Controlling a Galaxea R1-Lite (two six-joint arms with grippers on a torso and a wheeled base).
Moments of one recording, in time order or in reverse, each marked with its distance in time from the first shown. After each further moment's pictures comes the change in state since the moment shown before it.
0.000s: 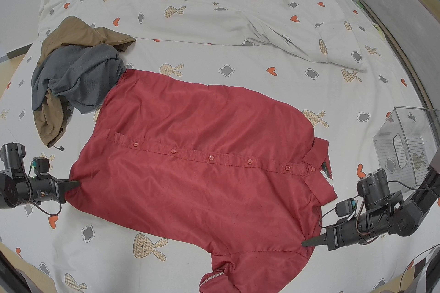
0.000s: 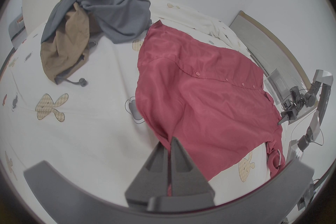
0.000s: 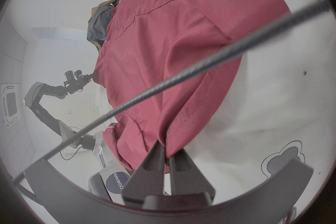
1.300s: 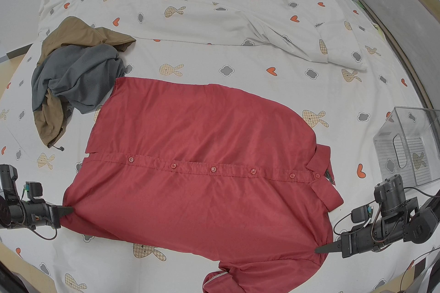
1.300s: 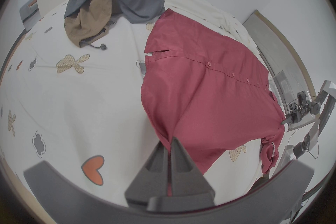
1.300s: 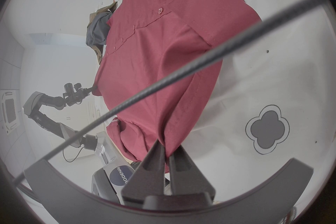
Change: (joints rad) left arm 0.084 -0.129 0.196 0.078 0.054 0.011; right arm -0.039 -0.131 0.123 0.012 -0.011 0.019
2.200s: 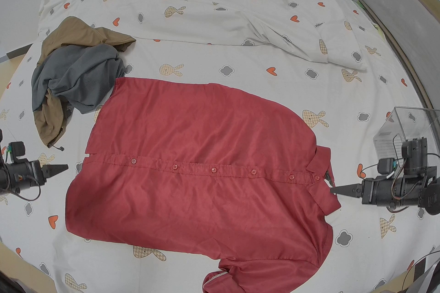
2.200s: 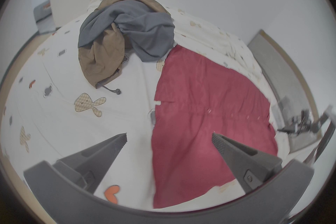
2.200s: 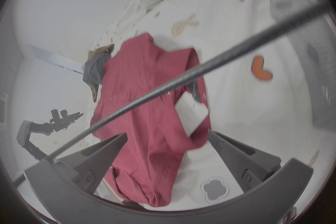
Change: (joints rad) left arm -0.018 -0.137 -0.259 0.166 0.010 -0.251; right arm -0.225 -0.100 -0.173 -0.005 -0.041 -0.001
